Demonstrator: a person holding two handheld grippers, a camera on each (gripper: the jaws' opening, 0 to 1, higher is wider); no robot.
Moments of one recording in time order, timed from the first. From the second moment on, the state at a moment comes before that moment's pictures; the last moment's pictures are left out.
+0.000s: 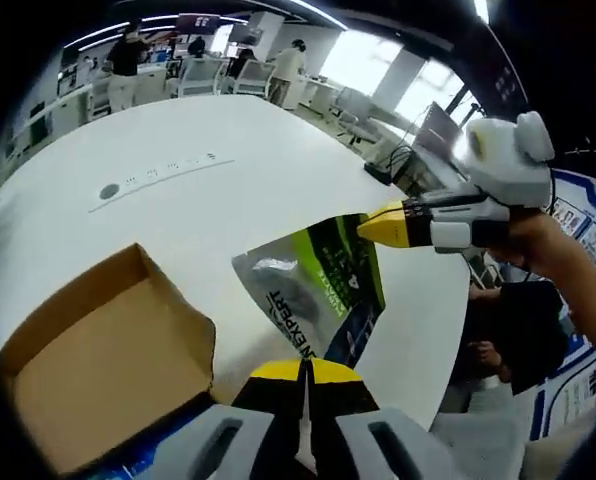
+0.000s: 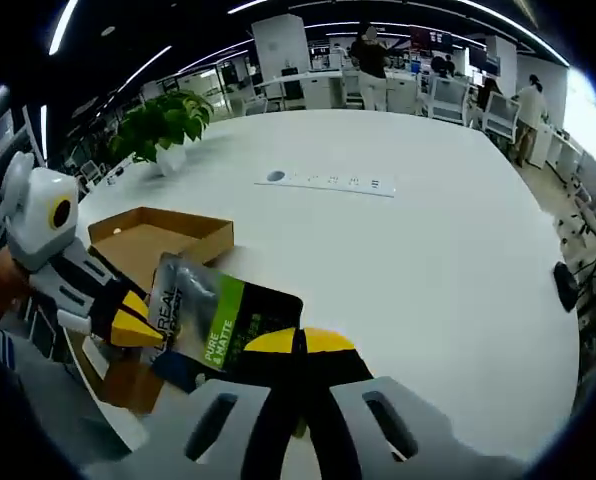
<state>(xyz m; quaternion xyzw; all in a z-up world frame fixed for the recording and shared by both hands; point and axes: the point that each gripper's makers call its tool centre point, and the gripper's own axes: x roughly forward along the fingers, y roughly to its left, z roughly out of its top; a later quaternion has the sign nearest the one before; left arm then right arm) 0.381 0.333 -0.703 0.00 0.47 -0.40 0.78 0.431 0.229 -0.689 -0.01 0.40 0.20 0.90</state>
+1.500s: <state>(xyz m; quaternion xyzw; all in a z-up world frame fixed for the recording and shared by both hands) 0.397 0.324 -0.774 0.35 0.46 -0.41 0.71 0.455 0.221 -0.765 -0.03 0.42 0.20 0.88</state>
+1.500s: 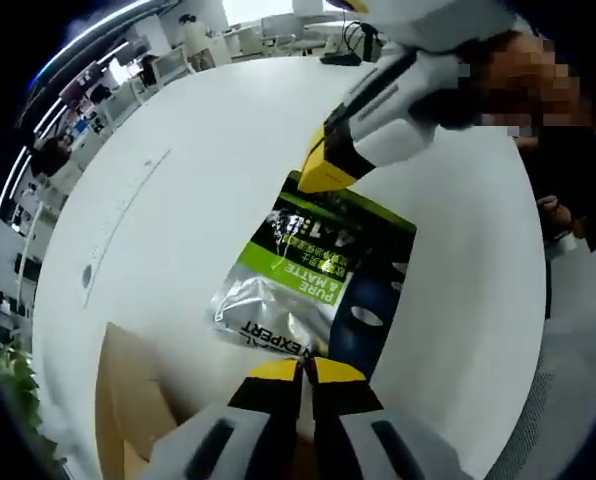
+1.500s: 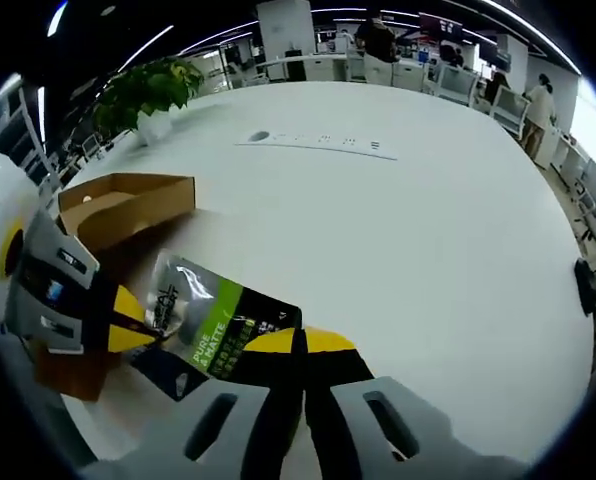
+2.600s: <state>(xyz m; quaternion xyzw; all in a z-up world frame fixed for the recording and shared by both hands) 0.395 0.318 -0.750 0.34 0.41 -0.43 0.72 0.465 0.218 -0.763 -0.04 0.41 0.19 0.89</state>
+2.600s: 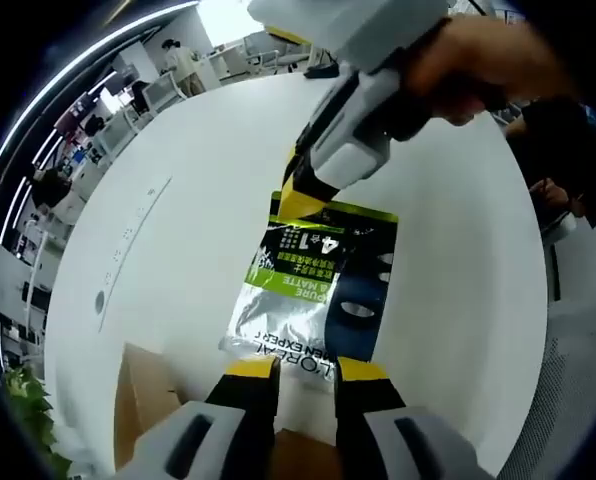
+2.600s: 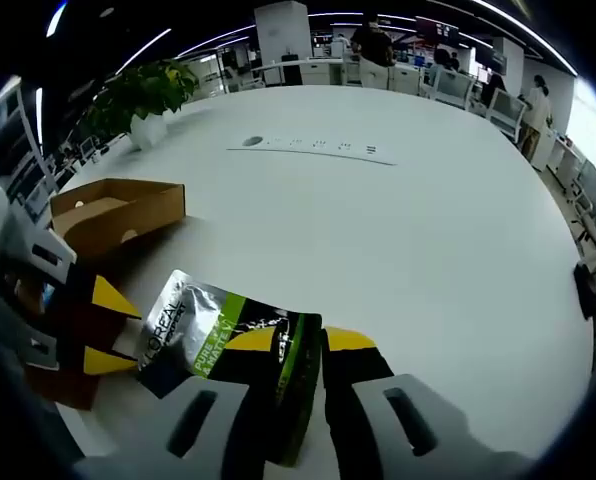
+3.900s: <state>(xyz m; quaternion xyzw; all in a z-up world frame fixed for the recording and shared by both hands) 0.374 0.387 -0.658 0.09 0.36 -0.46 0.81 0.407 0.265 -0.683 -0.07 0.36 0.27 0.89</state>
